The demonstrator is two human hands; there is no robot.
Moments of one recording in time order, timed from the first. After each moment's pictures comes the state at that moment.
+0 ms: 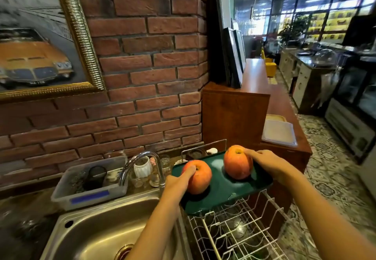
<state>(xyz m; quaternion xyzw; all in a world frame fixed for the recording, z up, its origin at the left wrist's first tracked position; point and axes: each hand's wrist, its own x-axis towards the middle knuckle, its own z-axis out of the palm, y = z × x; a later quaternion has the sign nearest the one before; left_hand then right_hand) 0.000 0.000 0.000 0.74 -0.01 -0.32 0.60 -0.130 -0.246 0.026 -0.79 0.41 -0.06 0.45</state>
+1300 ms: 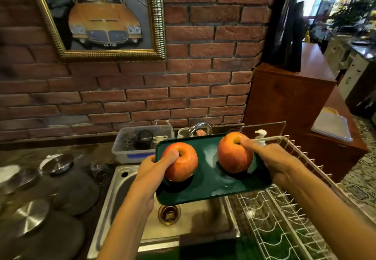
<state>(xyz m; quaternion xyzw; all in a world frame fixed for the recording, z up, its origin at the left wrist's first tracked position) 0.049 0.242 0.015 0.68 0.01 -0.25 0.69 -0.069 -0.022 0.055 -0.67 0.37 -0.06 0.63</state>
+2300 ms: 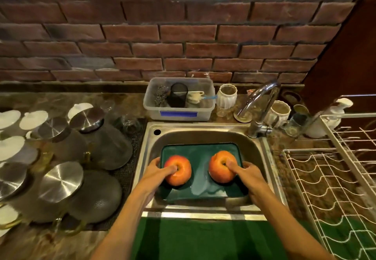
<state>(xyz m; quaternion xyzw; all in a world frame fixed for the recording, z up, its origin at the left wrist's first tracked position) 0.166 0.360 -0.200 0.70 0.10 -0.31 0.64 0.057 0.090 -0.201 -0.67 0.44 0.03 0.59</state>
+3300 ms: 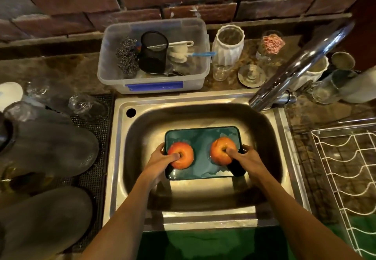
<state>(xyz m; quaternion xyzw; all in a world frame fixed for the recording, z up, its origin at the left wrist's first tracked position) 0.231 0.299 -0.364 0.68 0.18 -0.42 0.57 0.104 0.029 -0.351 -0.61 0.48 0.13 0.62</state>
